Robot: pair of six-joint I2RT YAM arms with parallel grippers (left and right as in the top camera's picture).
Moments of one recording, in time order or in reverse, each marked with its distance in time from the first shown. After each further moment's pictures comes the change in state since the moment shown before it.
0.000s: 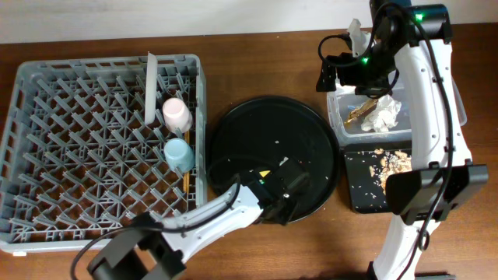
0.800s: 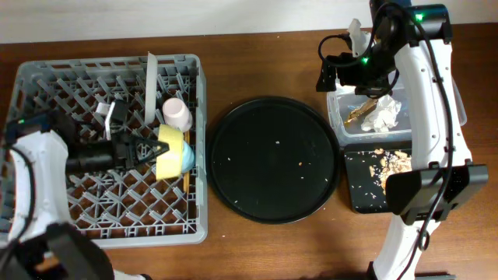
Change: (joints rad) left arm 1.310 -0.090 0.293 -1.048 1.214 1.096; right arm 0.000 0.000 0.000 0.000 0.000 0.000
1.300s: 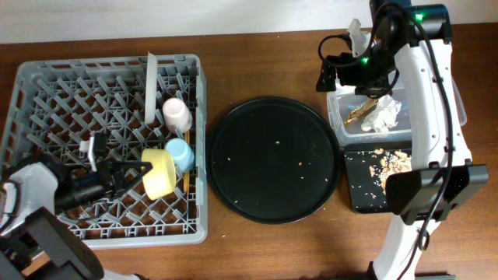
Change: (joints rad) left arm 0.234 0.058 -0.321 0.178 0.046 0.077; right arm 0.000 0.000 0.000 0.000 0.000 0.000
